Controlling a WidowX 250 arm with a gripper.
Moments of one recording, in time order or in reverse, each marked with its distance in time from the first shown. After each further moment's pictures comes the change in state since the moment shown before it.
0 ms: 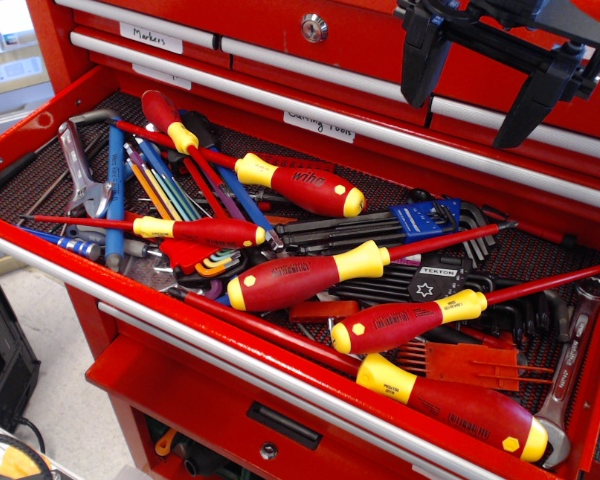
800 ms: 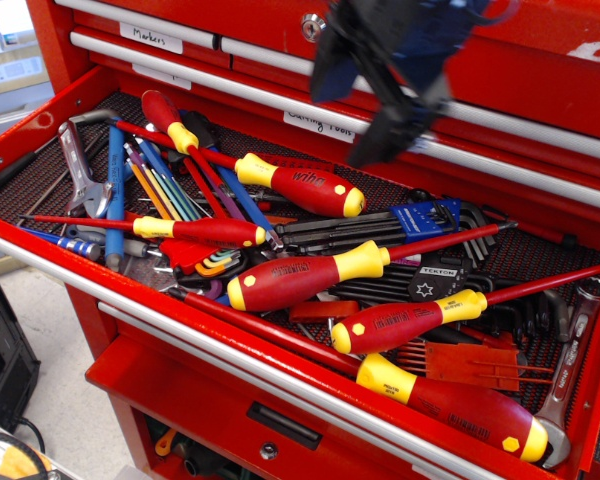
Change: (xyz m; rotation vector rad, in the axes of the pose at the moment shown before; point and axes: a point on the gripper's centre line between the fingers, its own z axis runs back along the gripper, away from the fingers) arm -0.014 0.065 -0.036 0.213 0.020 -0.613
